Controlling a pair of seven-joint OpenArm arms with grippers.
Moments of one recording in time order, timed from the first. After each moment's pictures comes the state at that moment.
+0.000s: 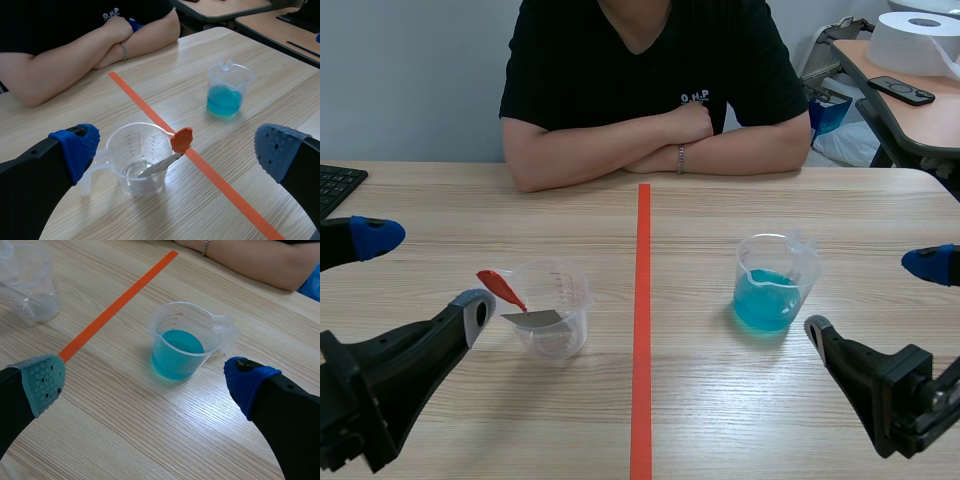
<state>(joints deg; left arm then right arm) 47.5 -32.6 -8.1 119.5 -21.9 -26.8 -11.4 -46.0 30.3 12.7 114.9 15.0 24.2 4.3</state>
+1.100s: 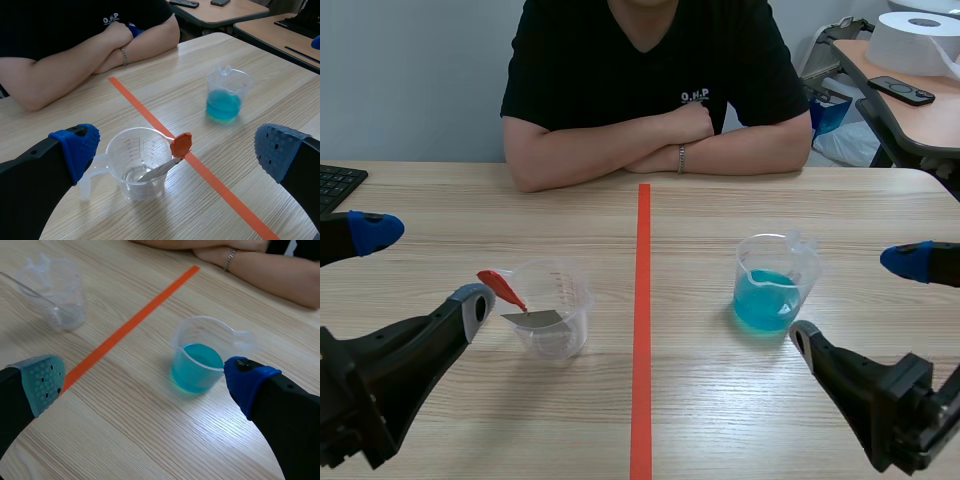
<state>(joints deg) 47.5 -32.6 -8.1 119.5 -21.9 -27.0 -12.2 -45.8 30.3 12.7 114.9 15.0 29.6 7.2</state>
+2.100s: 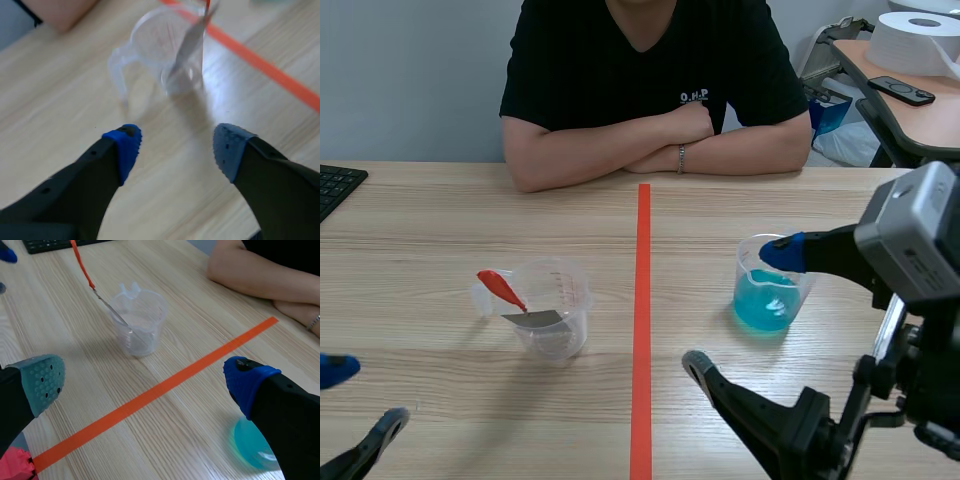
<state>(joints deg) 61.4 -30.3 -10.5 114.8 1.6 -14.3 -14.4 -36.0 32.9 -2.4 114.9 7.6 35.7 10.7</state>
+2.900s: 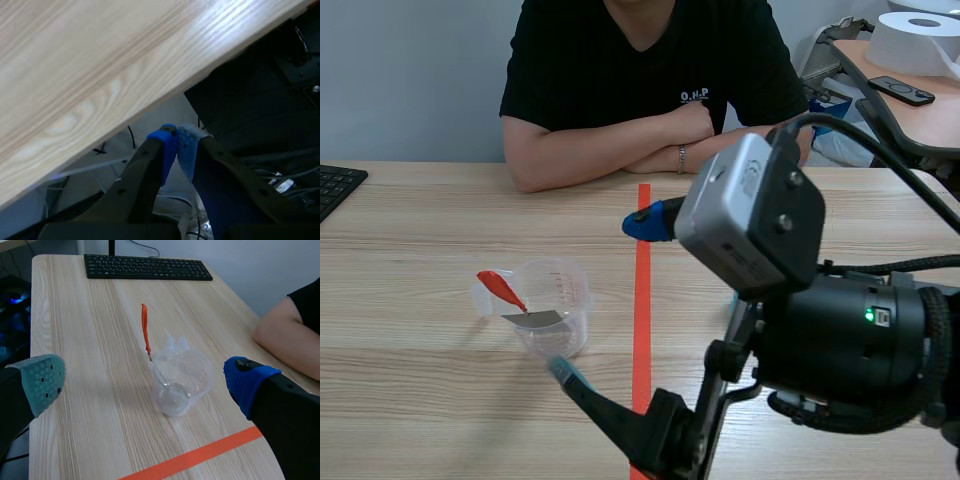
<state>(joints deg) 64.4 -19.9 -16.7 89.4 15.3 -13.9 -23.9 -18.2 33.2 -23.8 113.2 2.4 33.3 10.6</state>
